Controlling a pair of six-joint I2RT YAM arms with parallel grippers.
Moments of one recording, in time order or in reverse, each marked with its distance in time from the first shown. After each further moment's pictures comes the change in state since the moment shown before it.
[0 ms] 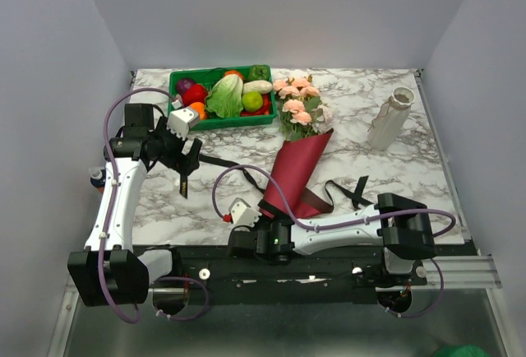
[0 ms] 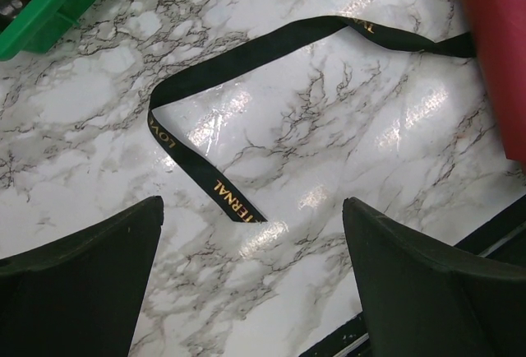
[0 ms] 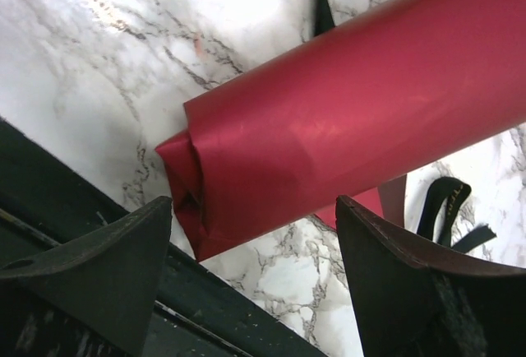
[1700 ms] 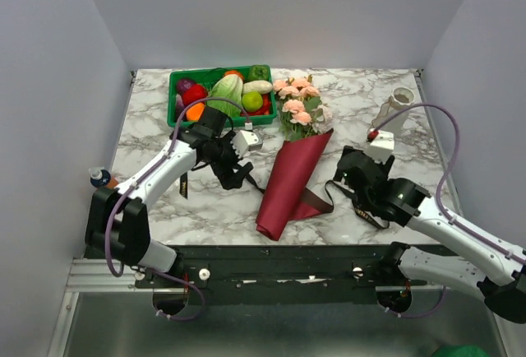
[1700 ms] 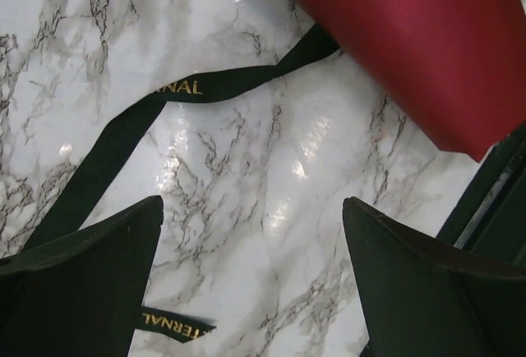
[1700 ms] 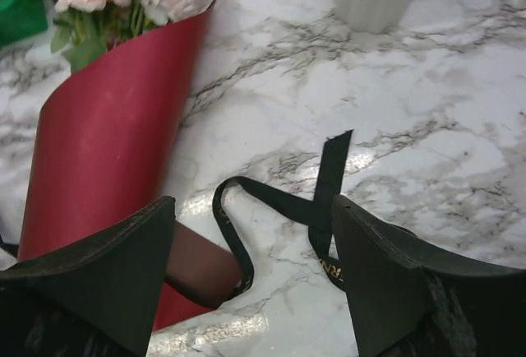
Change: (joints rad) left arm -0.460 0.262 -0.012 0.095 -0.037 0.067; right arm -0.682 -0.875 -0.331 -0.098 0.098 0.404
